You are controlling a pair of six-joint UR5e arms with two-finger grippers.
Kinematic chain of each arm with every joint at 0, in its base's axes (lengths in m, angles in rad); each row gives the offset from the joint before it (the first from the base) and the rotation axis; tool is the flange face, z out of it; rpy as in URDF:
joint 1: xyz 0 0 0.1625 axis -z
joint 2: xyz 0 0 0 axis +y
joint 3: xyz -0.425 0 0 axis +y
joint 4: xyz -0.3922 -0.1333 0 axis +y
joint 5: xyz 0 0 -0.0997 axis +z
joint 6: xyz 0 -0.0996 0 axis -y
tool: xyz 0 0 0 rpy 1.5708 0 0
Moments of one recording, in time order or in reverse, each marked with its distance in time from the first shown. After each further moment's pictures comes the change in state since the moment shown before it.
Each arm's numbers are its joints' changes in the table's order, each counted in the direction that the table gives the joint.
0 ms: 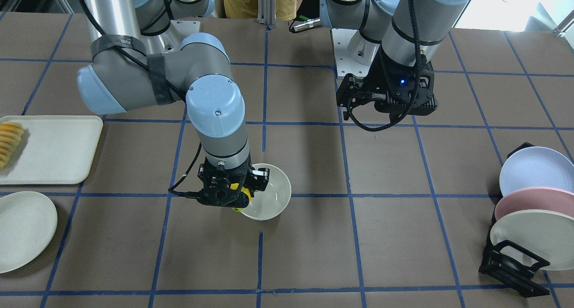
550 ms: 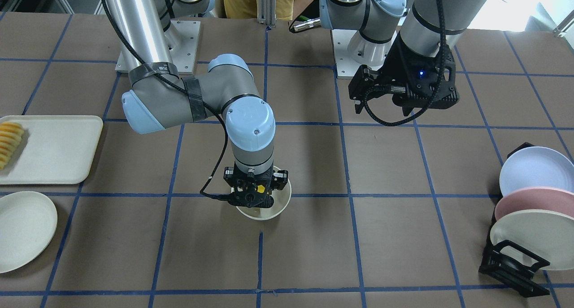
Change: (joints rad) left arm -0.022 0.022 -0.081 0.103 -0.002 0.009; right arm -0.052 -0.059 -0.047 0.048 0.000 0.035
